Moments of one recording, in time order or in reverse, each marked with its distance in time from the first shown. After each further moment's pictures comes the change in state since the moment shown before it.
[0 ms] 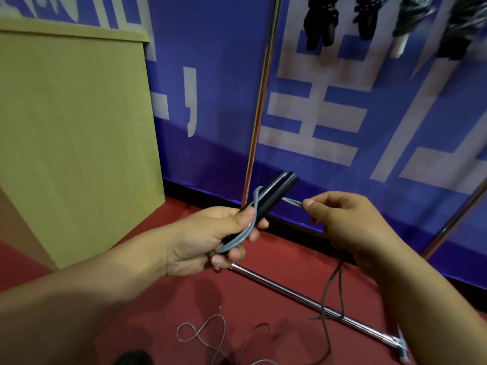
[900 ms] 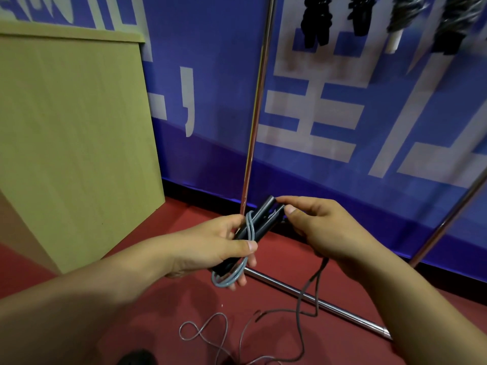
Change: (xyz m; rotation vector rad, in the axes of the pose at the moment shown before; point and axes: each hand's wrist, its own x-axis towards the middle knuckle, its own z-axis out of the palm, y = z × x) left_hand 0.005 -0.015 -0.008 0.318 -0.085 -0.023; right_hand -0.018 -0.008 0.018 0.016 -0.235 -0.052
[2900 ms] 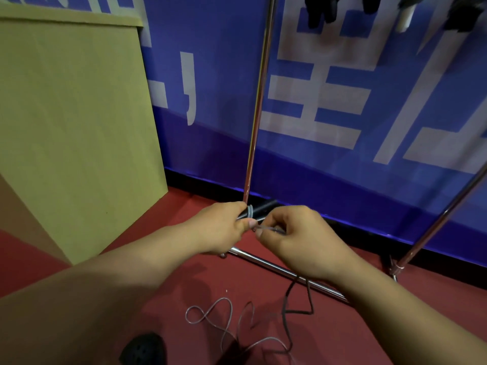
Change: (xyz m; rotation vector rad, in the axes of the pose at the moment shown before) left_hand 0.029 -0.018 -0.010 0.812 0.321 -0.025; right_hand -0.012 0.010 0.040 -0.467 -0.046 -0.199
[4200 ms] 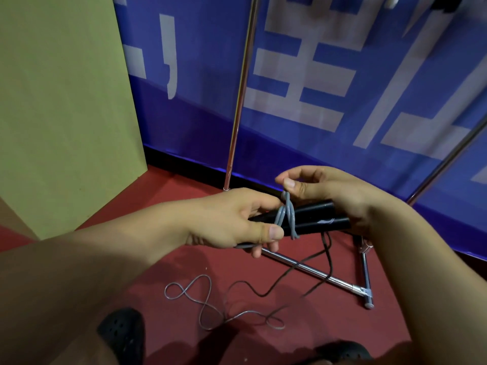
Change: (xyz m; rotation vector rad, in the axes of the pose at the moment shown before) left_hand -0.034 0.056 0.004 -0.641 -0.443 0.377; right_hand 0.003 0.045 -0.065 0.611 -0.259 0.252
